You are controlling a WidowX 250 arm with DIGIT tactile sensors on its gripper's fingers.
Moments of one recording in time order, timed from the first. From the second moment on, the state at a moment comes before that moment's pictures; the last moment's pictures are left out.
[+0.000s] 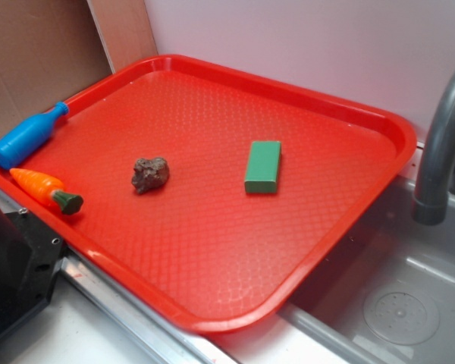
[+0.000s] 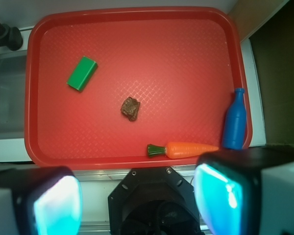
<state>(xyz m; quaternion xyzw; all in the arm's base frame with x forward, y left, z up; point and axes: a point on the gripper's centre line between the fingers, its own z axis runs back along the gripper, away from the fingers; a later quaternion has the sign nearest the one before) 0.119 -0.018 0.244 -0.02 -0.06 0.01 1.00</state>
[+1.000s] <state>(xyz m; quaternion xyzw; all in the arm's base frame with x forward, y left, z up) 0.166 -0.030 0.086 0.01 -0.03 -0.04 1.00</state>
